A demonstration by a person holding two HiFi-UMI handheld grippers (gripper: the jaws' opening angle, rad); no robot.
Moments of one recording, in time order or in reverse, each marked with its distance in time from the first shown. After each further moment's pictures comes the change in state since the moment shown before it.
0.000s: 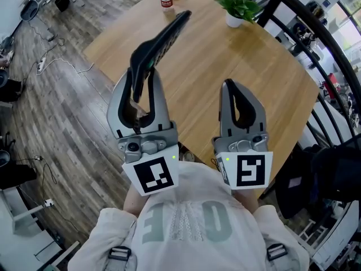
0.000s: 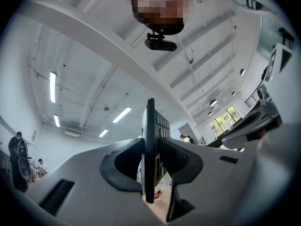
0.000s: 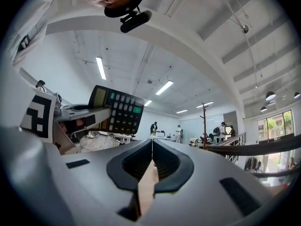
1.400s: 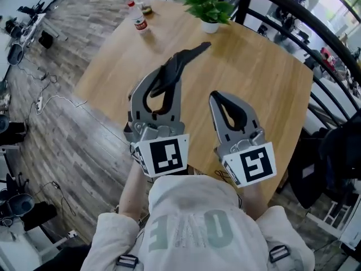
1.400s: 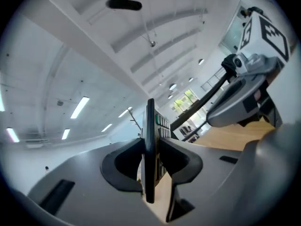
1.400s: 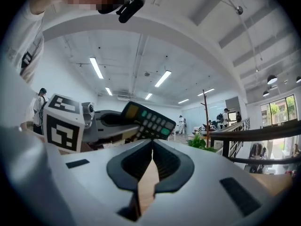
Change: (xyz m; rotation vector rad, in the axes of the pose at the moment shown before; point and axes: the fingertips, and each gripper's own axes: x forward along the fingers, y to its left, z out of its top) left arm 0.078 -0.106 -0.061 0.253 0.180 -0.479; right arm 0.015 -0.036 -0.035 0.099 0.102 0.051
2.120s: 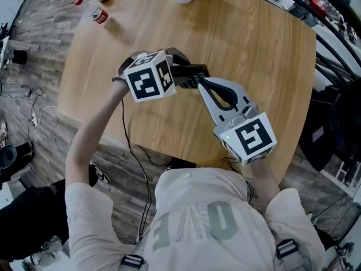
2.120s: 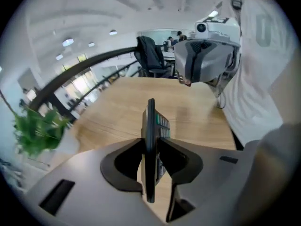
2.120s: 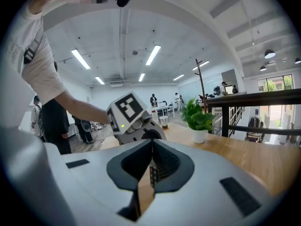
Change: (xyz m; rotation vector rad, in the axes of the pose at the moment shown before) left arm 0.098 -0.195 -0.162 0.297 0.345 -1.458; right arm 0.052 -0.057 -0.111 0.167 0.256 0.006
